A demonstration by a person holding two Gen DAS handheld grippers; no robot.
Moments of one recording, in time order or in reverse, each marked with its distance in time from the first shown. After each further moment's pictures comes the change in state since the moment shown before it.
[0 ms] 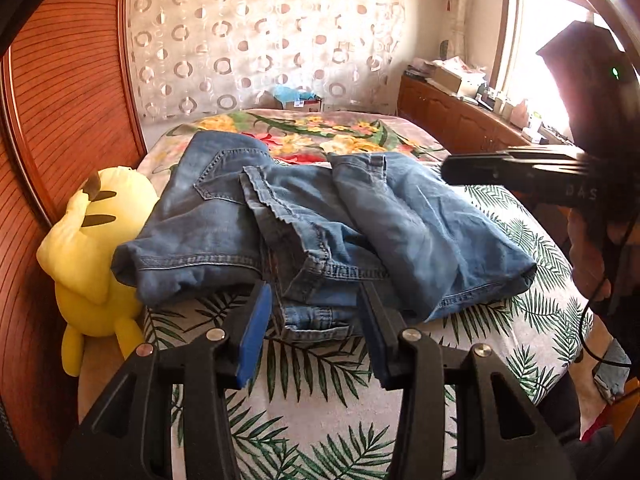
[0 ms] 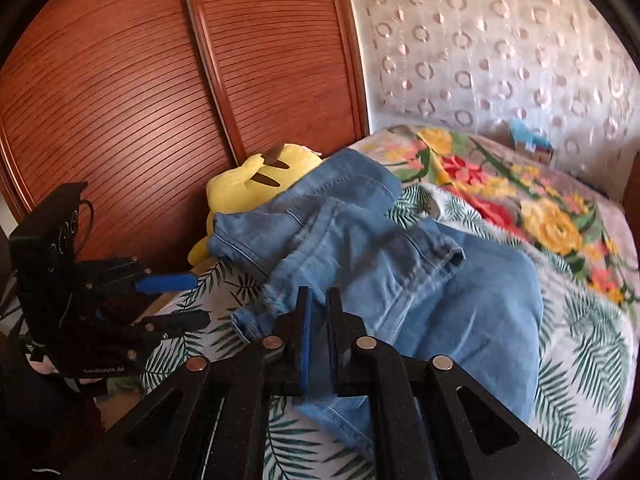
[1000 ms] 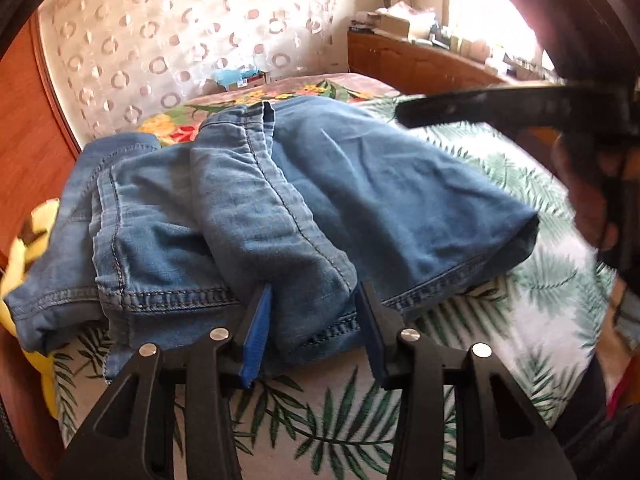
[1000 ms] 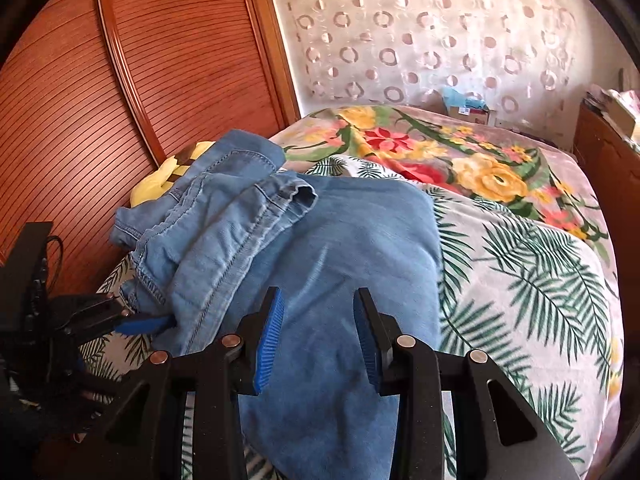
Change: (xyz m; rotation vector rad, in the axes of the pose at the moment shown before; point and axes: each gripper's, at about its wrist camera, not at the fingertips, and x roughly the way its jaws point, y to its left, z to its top) left arm 0.084 -0.107 -0.008 0.243 0.103 -0.022; right arm 0.008 -0.068 -0.022 0.161 0.008 -0.168
